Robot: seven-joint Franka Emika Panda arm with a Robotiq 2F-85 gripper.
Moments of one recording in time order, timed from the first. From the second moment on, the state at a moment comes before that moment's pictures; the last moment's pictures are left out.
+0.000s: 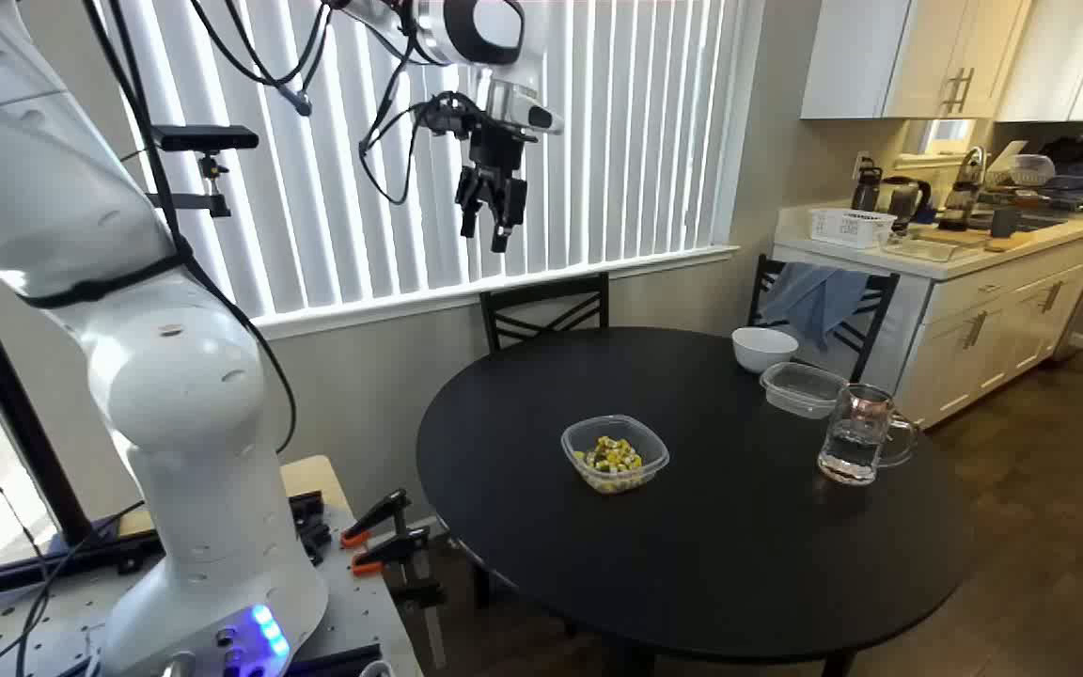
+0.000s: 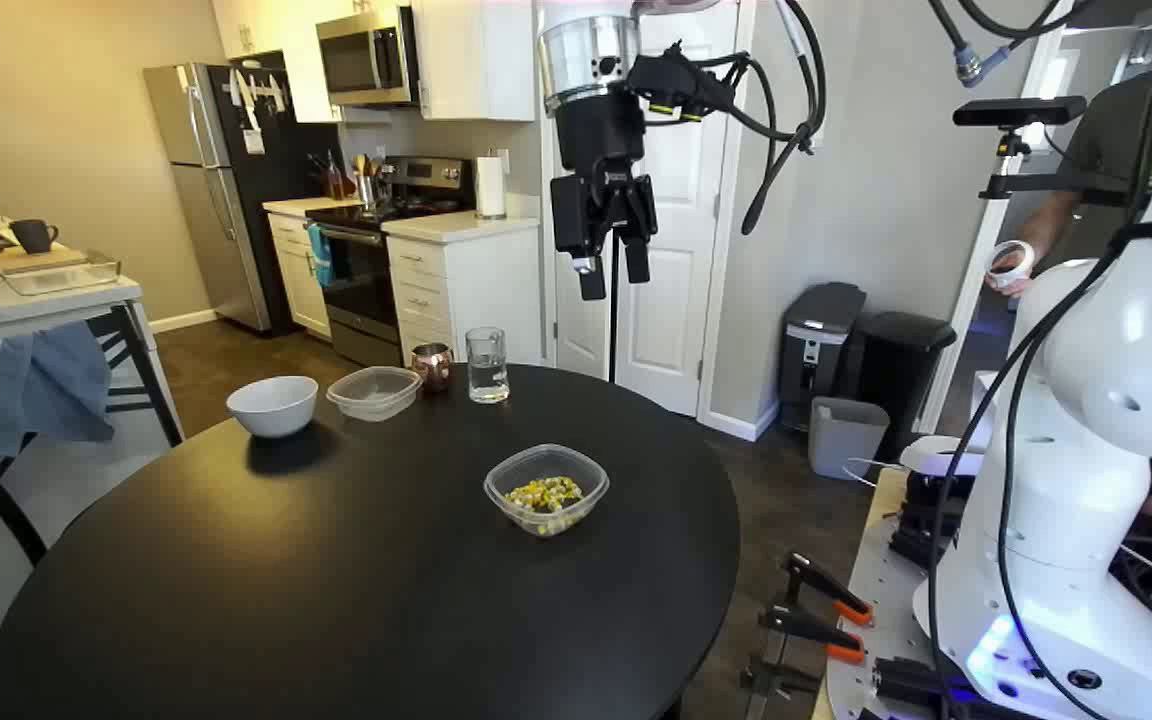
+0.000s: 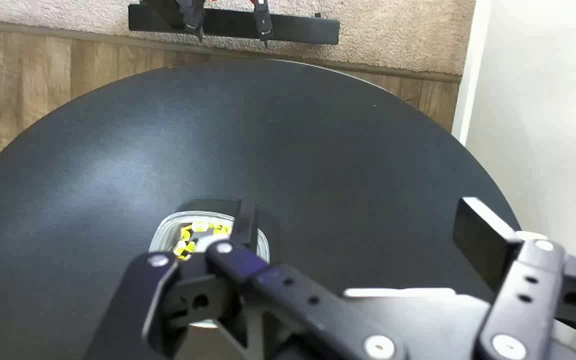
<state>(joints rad) 0.12 -0.33 0.17 -2.17 0.15 1.67 0.21</state>
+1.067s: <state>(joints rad) 0.12 -0.32 0.18 -2.18 0.10 1.73 0.24</state>
